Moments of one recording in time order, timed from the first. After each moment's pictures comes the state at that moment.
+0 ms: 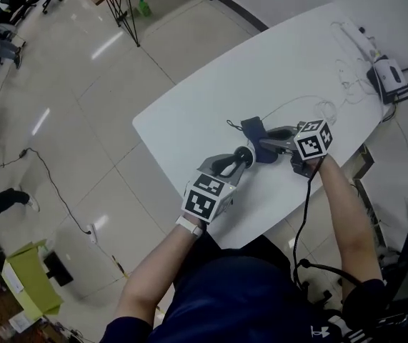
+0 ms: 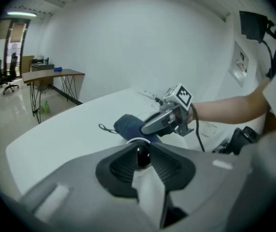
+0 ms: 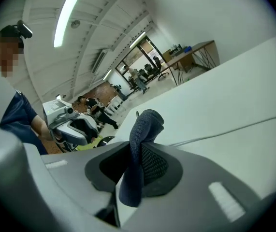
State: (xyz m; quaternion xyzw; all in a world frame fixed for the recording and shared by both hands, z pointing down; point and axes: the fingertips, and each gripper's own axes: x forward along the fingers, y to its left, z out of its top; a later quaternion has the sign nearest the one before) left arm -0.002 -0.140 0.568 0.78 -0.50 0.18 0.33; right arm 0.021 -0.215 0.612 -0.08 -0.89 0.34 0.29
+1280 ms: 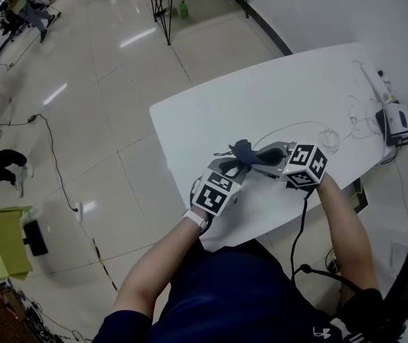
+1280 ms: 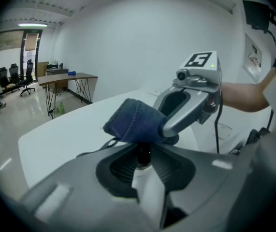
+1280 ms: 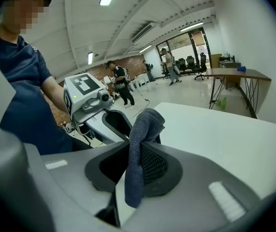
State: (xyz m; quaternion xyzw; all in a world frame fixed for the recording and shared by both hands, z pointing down) left arm -0.005 -0.137 0.582 0.73 -0.57 0.19 0.32; right arm 0.001 -0.140 0.558 -0.24 -0.90 0.11 0.35
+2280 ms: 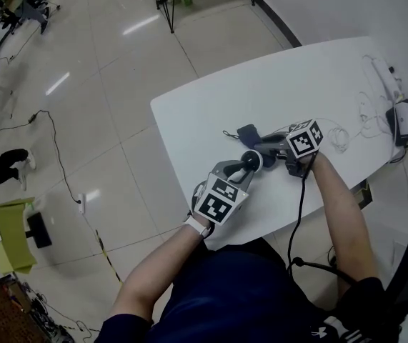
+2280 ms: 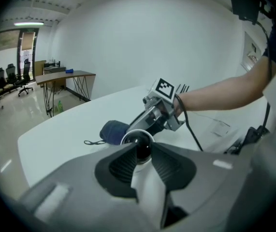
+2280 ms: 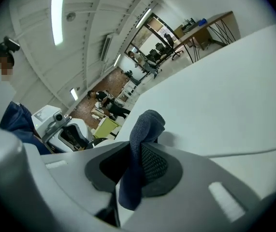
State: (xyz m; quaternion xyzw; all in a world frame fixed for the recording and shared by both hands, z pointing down) left arm 0.002 -0.130 0.583 0.74 -0.56 0.20 0.33; right arm -0.029 -0.194 0.641 -0.20 -0.84 0.36 0.35
